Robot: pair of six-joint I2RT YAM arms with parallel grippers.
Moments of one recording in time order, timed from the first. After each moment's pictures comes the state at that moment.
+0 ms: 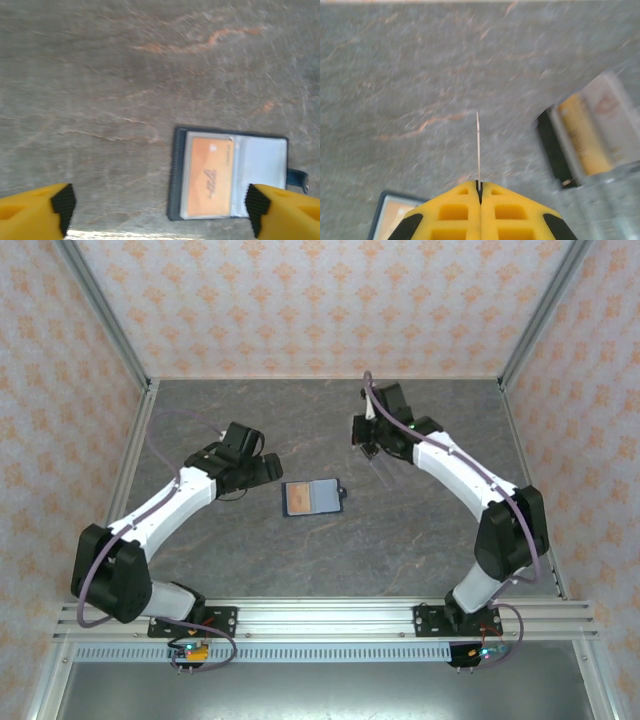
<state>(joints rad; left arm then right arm) -0.35 1.38 1.03 -0.66 -0.09 -0.67 0.47 1.64 1.40 -0.48 0.00 0.29</state>
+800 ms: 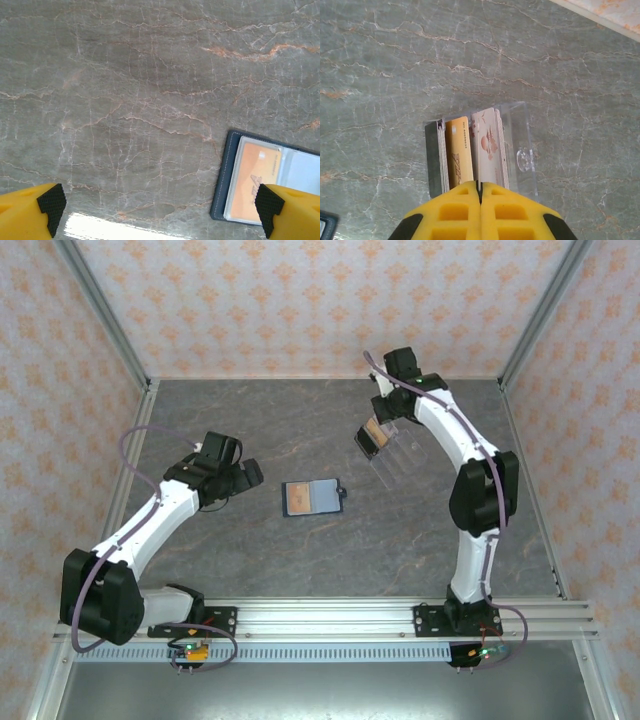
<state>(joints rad) -0.25 1.27 0.92 -0.70 -0.10 -0.70 0.30 2.00 1.88 -0.85 0.04 -0.15</state>
